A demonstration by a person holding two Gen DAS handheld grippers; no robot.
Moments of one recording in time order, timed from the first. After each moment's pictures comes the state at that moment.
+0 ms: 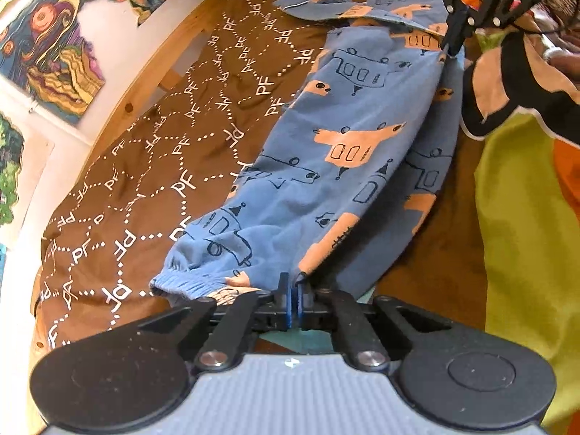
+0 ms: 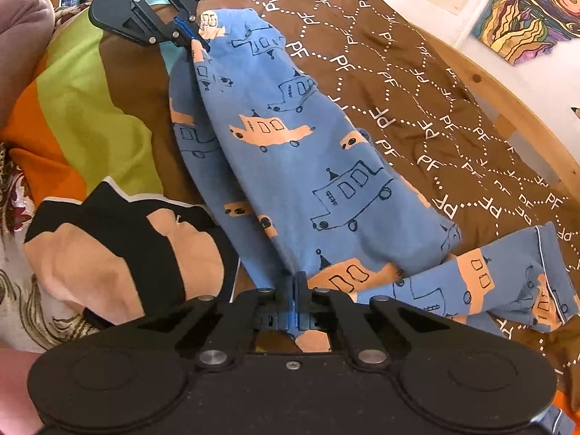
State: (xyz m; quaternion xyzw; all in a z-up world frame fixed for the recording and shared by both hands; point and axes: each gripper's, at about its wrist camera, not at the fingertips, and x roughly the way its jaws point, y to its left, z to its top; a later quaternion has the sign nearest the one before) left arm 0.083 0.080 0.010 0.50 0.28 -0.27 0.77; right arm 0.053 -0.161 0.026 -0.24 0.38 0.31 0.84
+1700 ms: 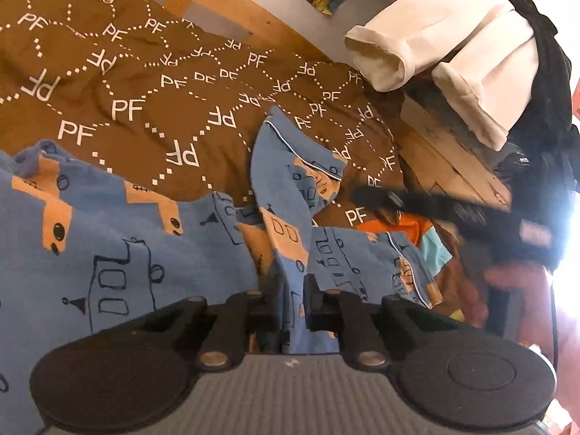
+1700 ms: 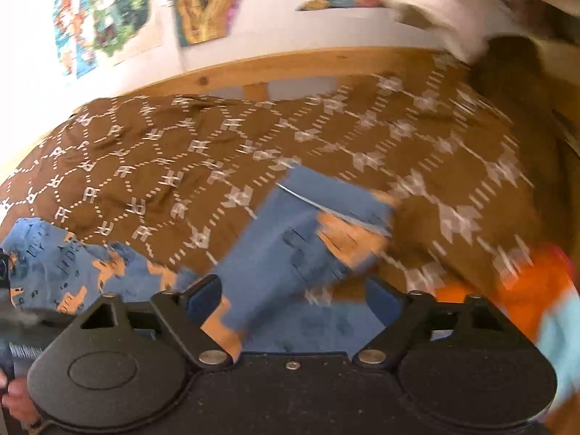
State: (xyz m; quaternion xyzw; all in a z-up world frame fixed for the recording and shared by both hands) left arm 0.170 -0.093 -0.033 -0.19 0.37 -0.37 0.83; right arm 0.147 -0.356 0.059 0.08 0.40 0.07 0.91
